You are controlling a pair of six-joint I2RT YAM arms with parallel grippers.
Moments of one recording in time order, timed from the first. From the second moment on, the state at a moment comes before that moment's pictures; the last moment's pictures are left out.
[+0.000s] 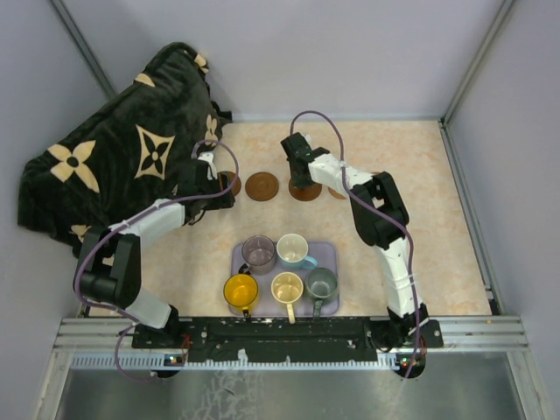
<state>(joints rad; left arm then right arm) -0.29 1.55 0.89 -0.07 -0.01 -0.30 0.57 2.25 1.79 -0.56 0.26 0.34</state>
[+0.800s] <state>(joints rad) -0.29 1.55 0.90 -0.07 -0.03 -0.30 0.58 2.25 1.82 -0.63 0.29 0.33</state>
